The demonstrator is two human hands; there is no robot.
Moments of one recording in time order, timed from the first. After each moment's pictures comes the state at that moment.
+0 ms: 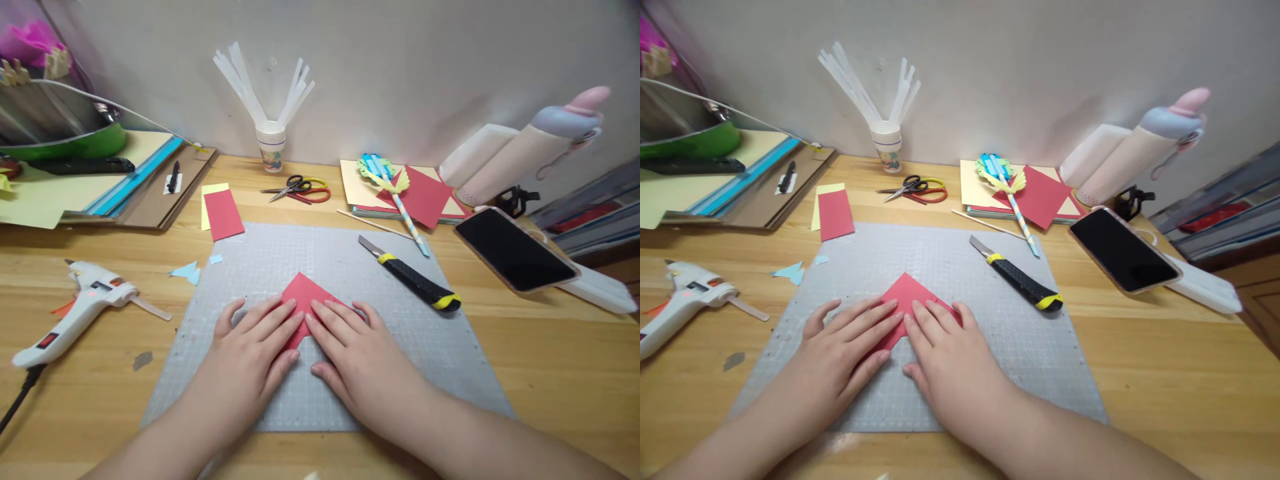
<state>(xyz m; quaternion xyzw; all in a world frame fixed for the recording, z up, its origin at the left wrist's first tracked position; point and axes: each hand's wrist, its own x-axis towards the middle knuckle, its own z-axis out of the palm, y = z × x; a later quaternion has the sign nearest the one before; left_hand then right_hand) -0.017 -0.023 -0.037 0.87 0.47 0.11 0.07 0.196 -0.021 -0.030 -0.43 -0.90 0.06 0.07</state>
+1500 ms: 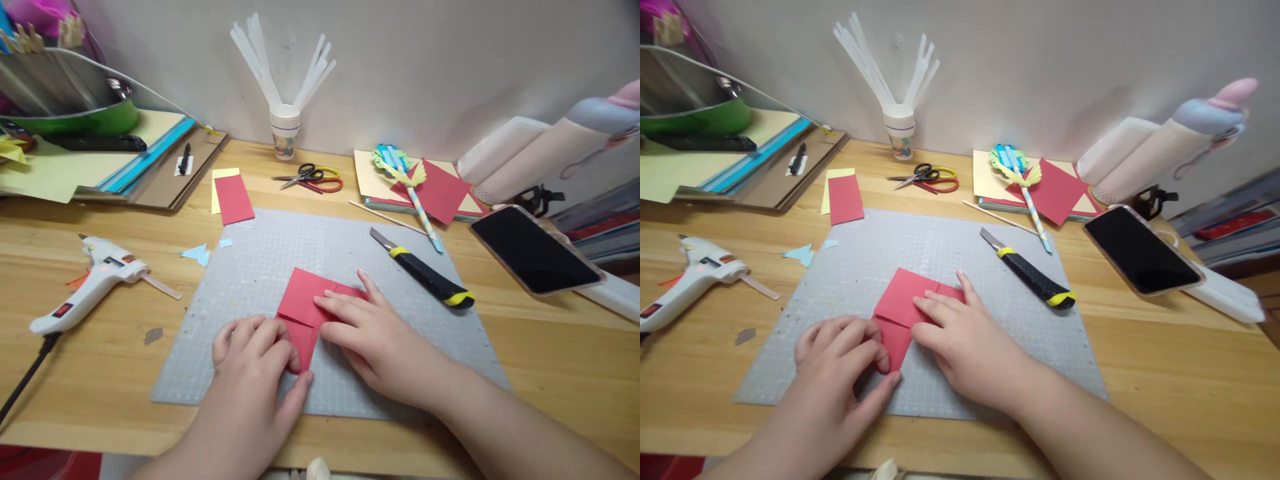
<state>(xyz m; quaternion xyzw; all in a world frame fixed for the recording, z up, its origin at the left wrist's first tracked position) 0.003 -0.063 -0.028 0.80 0.57 0.15 0.15 0.215 -0.004 -0.022 -0.33 -0.92 0.19 0.10</state>
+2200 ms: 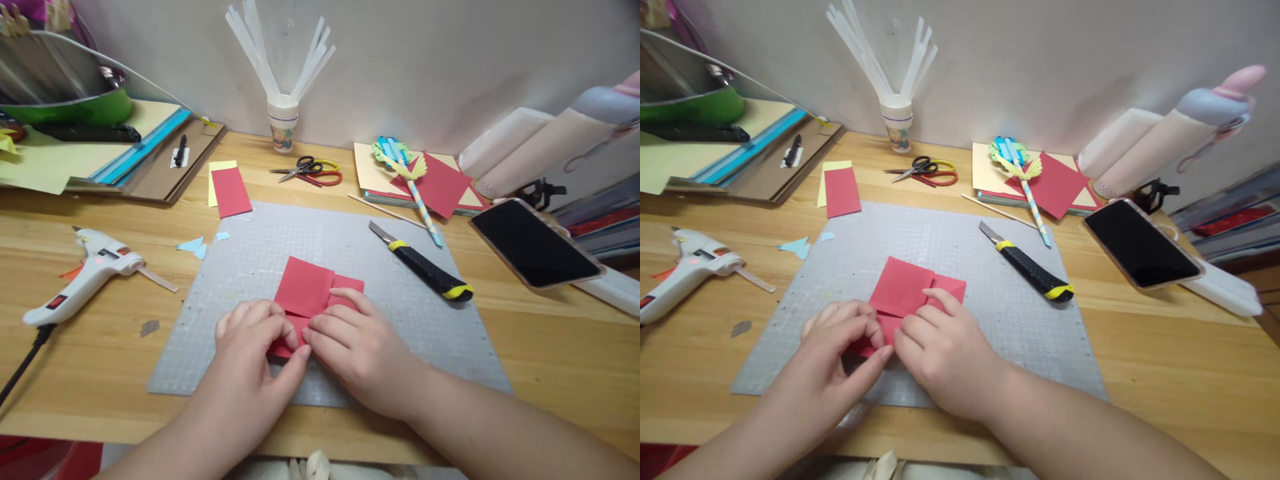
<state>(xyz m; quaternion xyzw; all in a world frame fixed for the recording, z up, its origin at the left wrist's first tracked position) 0.005 -0.050 -0.018 0.74 0.59 0.21 0.24 0.195 -0.017 -0.032 -0.26 -0.94 0.04 0.23</state>
